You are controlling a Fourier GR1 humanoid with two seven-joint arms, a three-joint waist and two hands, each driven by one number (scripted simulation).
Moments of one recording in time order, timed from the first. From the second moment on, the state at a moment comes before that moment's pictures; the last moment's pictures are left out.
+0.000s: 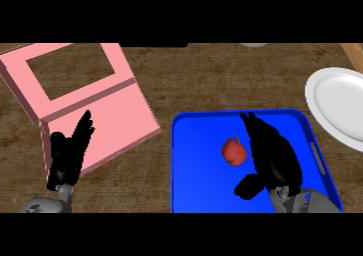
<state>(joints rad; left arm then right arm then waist) -0.06 0.30 -0.20 -1.43 0.14 0.30 0.18 -0.28 -0.37 0.59 -1.78 0.68 0.11 0.98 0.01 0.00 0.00</state>
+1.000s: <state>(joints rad) -0.03 0.23 -0.14 -1.45 0.05 0.26 0.19 -0.30 -0.18 0.45 -1.57 0.75 0.28 0.92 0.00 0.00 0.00</state>
